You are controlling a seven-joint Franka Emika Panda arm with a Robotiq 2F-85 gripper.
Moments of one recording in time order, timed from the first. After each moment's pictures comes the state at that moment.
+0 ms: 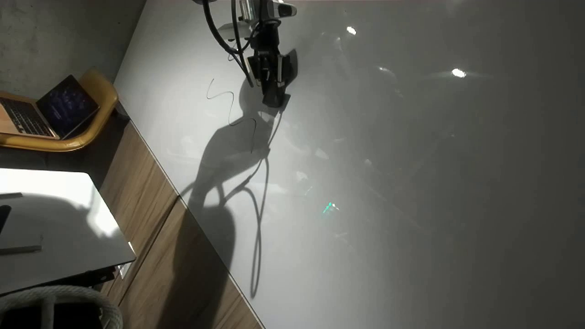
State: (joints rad) arm 0.04 -0.10 0.10 -2.01 -0.68 2.42 0.52
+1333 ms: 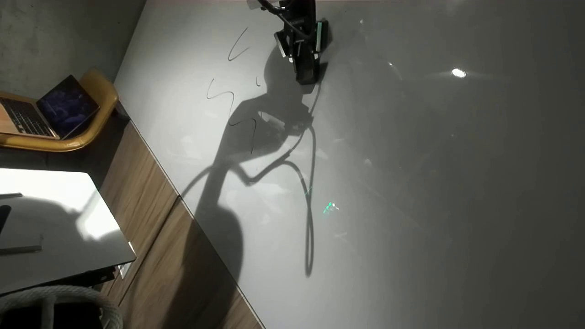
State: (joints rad) arm 0.01 -0.14 0.06 -1.87 -0.65 2.31 0.24
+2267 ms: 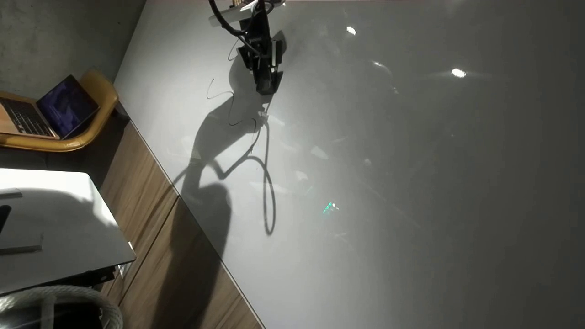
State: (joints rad) arm 0.11 -0.03 0.17 -1.88 -0.75 2.23 0.44
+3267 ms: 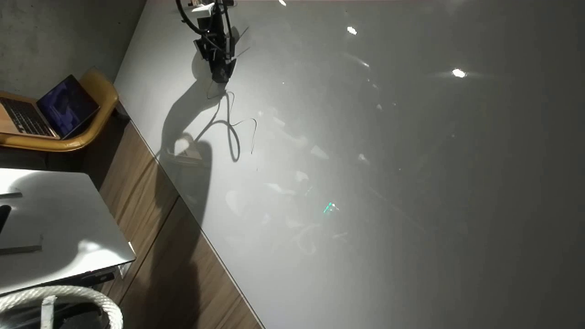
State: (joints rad) arm 0.38 0.25 0.23 -1.60 -0.78 2.06 0.49
